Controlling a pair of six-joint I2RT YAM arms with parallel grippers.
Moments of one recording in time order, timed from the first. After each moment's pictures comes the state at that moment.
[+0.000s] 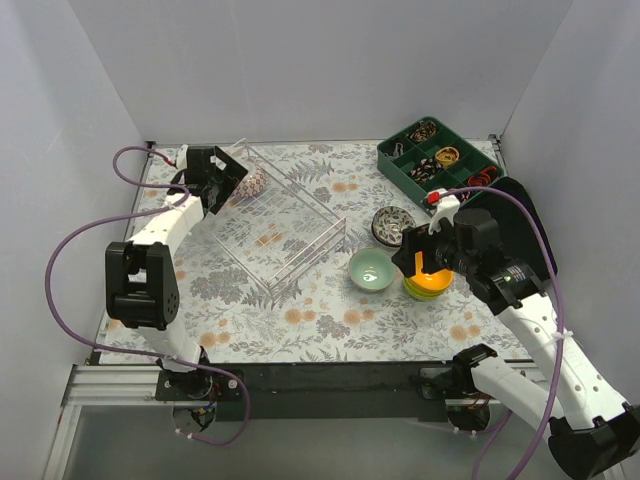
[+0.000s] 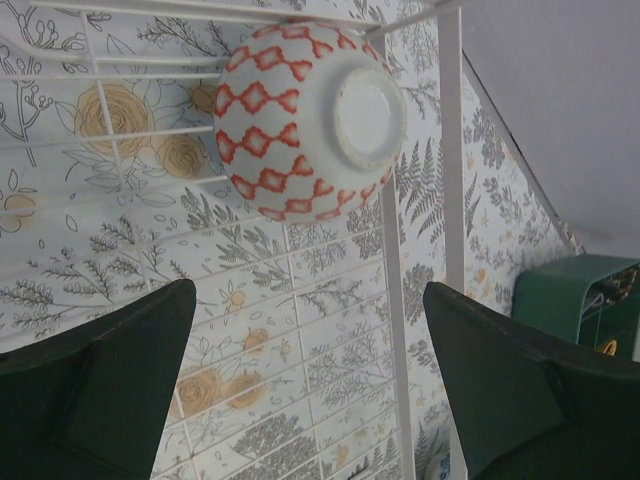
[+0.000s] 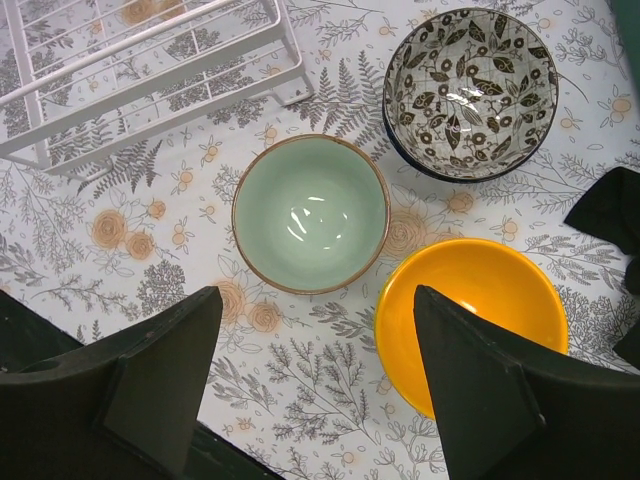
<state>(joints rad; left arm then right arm) -0.10 1.67 1.25 -0.23 -0.08 -0.90 0.45 0.83 0.88 -0.63 -0.17 0.15</state>
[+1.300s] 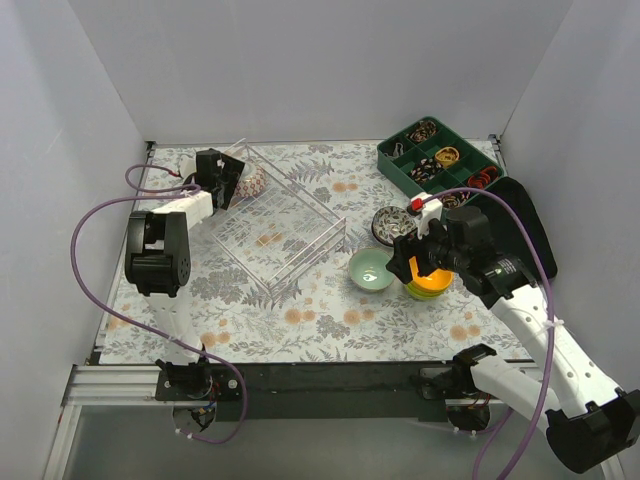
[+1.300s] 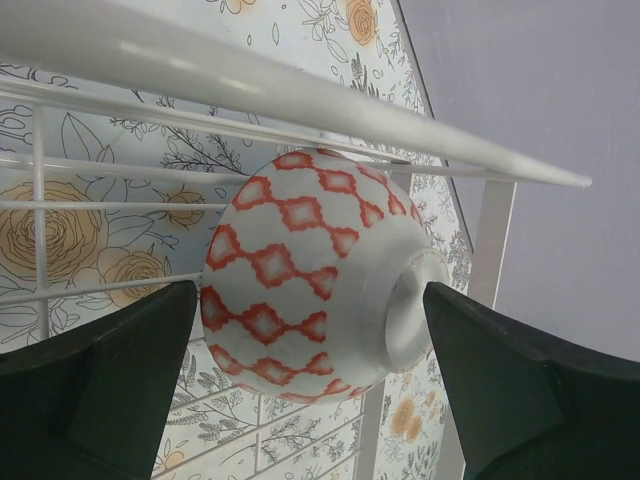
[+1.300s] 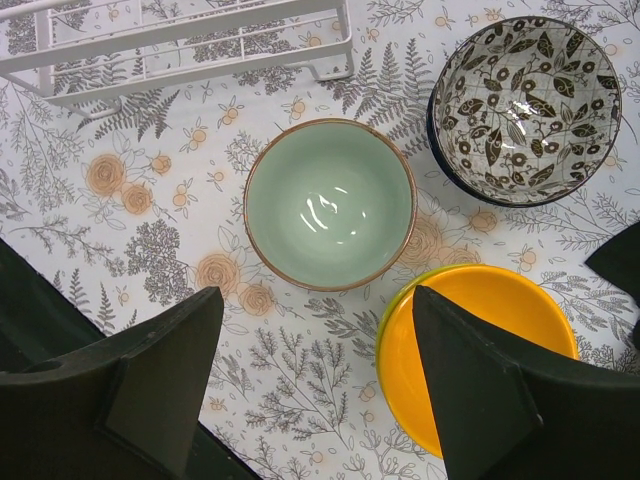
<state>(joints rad) -0.07 1.98 1.30 0.08 -0.15 -1.16 0.45 0.88 0.87 -0.61 -0.30 -0.02</state>
